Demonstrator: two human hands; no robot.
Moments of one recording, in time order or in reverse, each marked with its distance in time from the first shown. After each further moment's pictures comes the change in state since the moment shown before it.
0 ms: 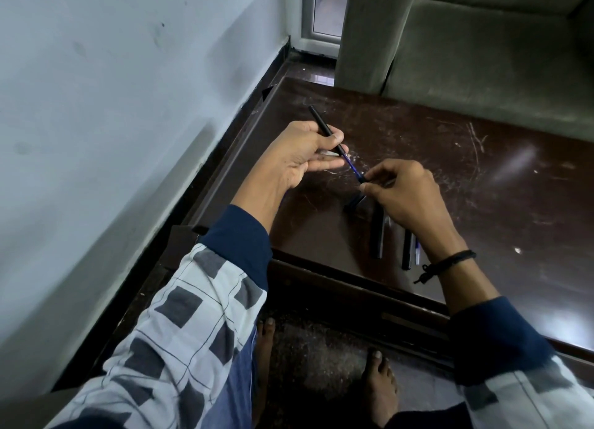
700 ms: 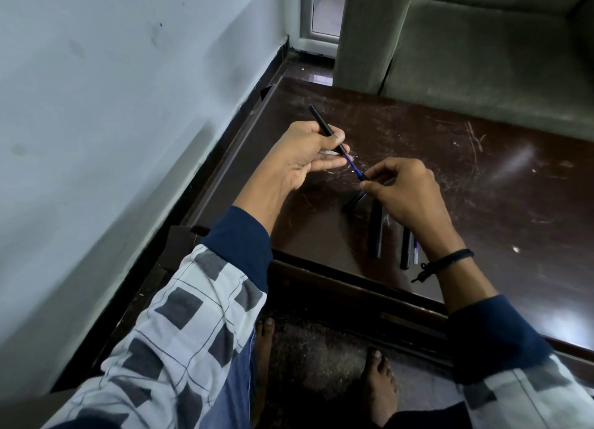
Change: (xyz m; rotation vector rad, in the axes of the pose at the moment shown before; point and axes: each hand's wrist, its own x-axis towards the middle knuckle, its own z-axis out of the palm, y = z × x) left_hand 0.003 -0.005 0.006 -0.026 -0.001 0.019; right_hand 0.000 0.000 -0.001 0.048 0.016 0.029
